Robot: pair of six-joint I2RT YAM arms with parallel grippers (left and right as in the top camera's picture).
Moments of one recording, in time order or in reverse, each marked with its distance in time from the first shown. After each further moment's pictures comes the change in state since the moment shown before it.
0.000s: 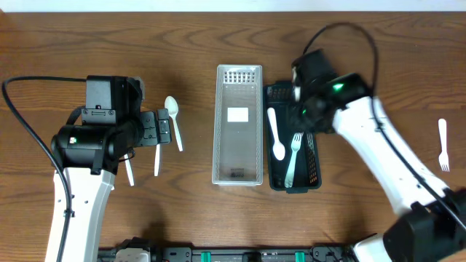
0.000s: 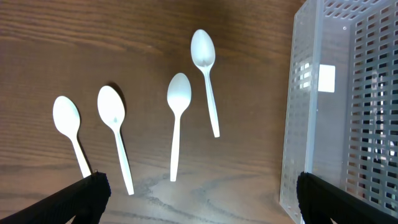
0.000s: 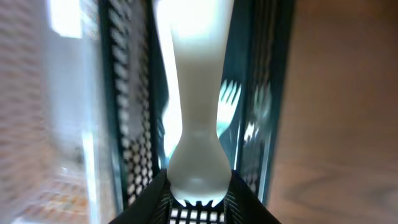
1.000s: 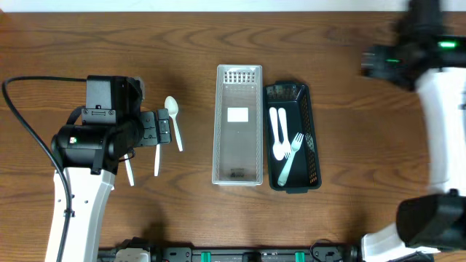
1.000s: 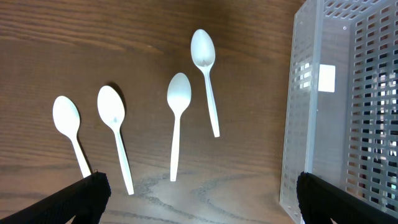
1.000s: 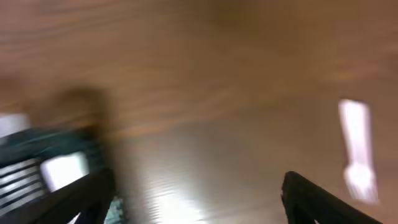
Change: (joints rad) left arm 0.000 0.000 0.000 0.000 0.000 0.000; right arm -0.570 0.062 0.420 -0.080 0.087 -0.255
